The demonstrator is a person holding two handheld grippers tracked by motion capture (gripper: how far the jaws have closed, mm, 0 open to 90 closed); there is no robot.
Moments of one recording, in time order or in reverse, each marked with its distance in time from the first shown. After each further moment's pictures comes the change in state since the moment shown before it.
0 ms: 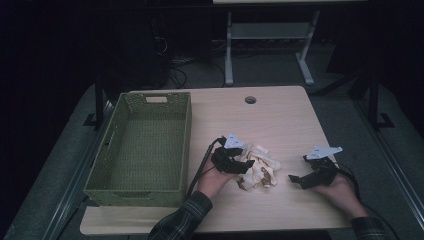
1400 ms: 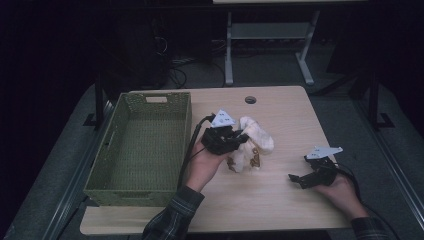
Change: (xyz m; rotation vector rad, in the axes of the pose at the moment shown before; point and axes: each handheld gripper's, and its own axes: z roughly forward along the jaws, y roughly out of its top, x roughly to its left) left arm -0.005 0.060 -0.059 -0.143 -0.020 0.029; right arm 0.001 0.000 0.000 -0.005 -0.022 0.023
